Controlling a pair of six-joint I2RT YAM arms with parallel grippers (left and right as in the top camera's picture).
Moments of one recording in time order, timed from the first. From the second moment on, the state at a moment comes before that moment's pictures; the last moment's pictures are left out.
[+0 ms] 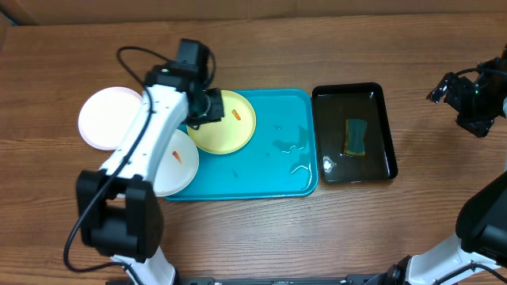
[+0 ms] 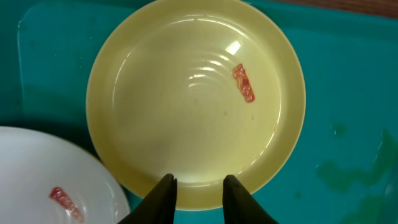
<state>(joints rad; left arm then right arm) -0.22 1.87 1.53 -0.94 0.03 -0.37 -0.42 1.85 1.62 -1.10 -0.24 0.23</state>
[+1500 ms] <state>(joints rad) -0.20 2.08 1.53 -0.79 0.17 -0.18 -0.42 1.85 1.62 -1.10 -0.24 0.23</state>
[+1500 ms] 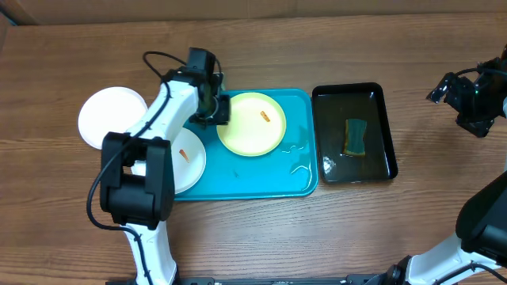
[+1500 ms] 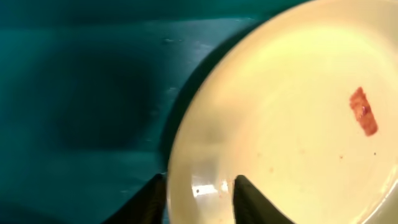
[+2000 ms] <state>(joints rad) -0.24 2.08 1.53 -0.97 0.14 -0.30 -0.42 1.85 1.62 -1.10 -0.24 0.23</state>
